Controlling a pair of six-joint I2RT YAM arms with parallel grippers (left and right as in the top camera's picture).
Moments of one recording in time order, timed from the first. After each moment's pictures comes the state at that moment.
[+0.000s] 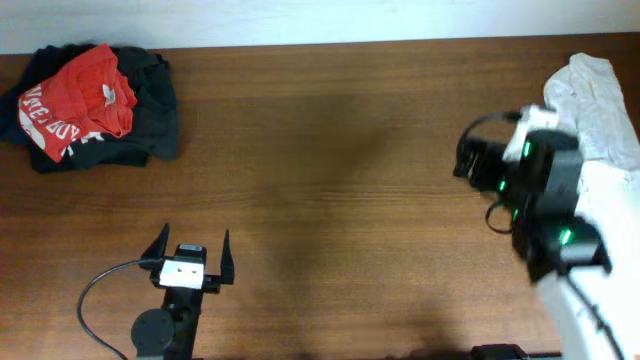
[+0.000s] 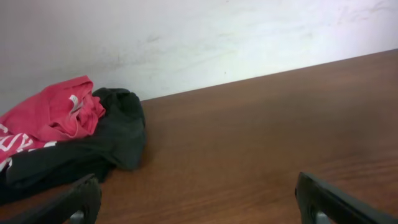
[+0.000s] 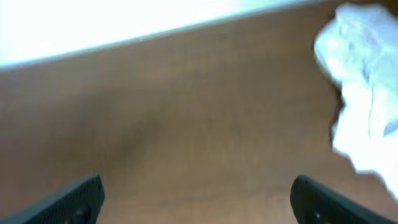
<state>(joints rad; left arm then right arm) -0.01 0.01 0.01 -0.07 0.09 0.16 0.00 1.02 0.88 -0.45 0.05 0.20</state>
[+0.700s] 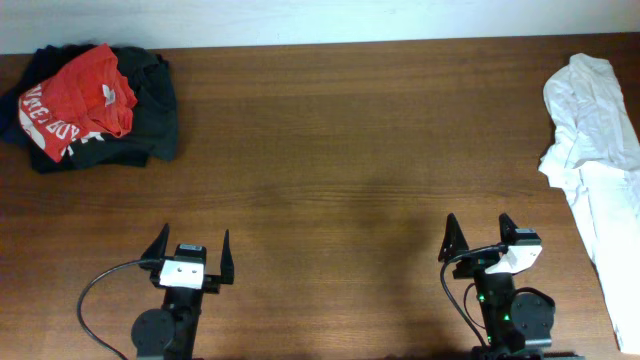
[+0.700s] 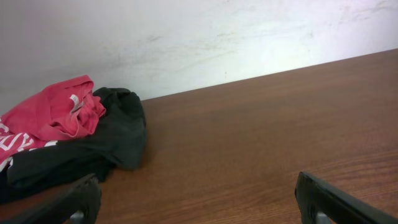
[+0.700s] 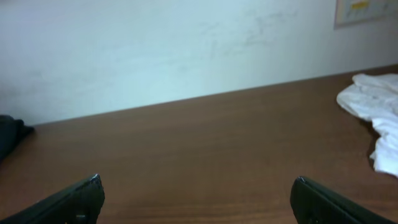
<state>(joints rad) -0.01 0.01 0.01 -0.07 0.08 0.17 0.00 0.01 0.02 -0.06 -0.04 0.20</state>
